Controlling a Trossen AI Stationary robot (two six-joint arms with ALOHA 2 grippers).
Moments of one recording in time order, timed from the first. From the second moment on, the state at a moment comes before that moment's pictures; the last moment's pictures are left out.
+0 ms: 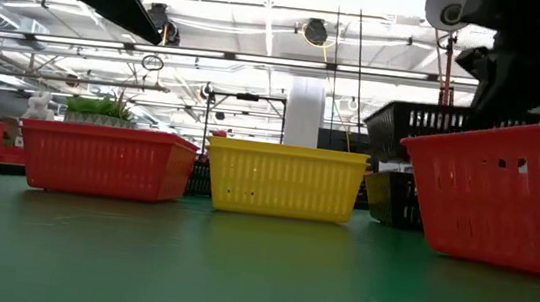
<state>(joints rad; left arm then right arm) -0.38 1.10 0.79 -0.47 -0.50 -0.19 0.45 1.18 0.75 -0.72 0.44 0.33</state>
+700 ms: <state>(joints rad) -0.38 1.10 0.79 -0.47 -0.50 -0.19 0.45 1.18 0.66 -0.57 0.45 0.30</state>
